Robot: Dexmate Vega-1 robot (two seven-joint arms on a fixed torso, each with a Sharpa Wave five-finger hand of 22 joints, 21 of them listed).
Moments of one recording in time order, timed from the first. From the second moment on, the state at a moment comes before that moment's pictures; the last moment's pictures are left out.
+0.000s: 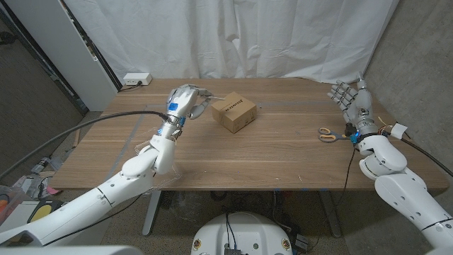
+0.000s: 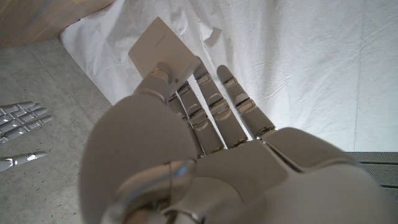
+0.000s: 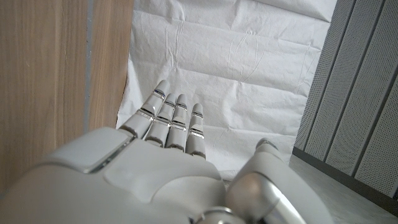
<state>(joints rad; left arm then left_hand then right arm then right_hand) 0.99 0.83 0.55 -1.87 0.82 0.19 0.74 1.15 0.06 0.37 -0.10 0.19 1.01 -0.15 0.35 0.17 1.12 -0.19 0.20 0.23 1.04 -0.17 0.20 0.20 0.63 -0.06 0.33 0.19 -1.35 -0.65 0.03 -1.92 0.77 0.21 -0.24 0.23 0.02 0.20 -0.01 0.20 0.40 0.05 0.20 0.19 0.44 0.08 0.23 0.18 0.34 0.01 0.20 0.19 0.34 -0.04 0.45 0.17</state>
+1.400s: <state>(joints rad) 1.22 0.87 0.39 -2.03 0.78 0.23 0.78 1.15 0.05 0.39 -0.10 0.18 1.01 -0.15 0.34 0.18 1.12 -0.20 0.20 0.24 1.05 -0.18 0.20 0.20 0.63 -0.06 0.33 0.19 -1.39 -0.64 0.08 -1.97 0.76 0.19 -0.24 0.23 0.02 0.20 -0.01 0.20 0.40 0.05 0.20 0.19 0.44 0.08 0.23 0.18 0.34 0.01 0.20 0.19 0.34 -0.04 0.44 0.17</state>
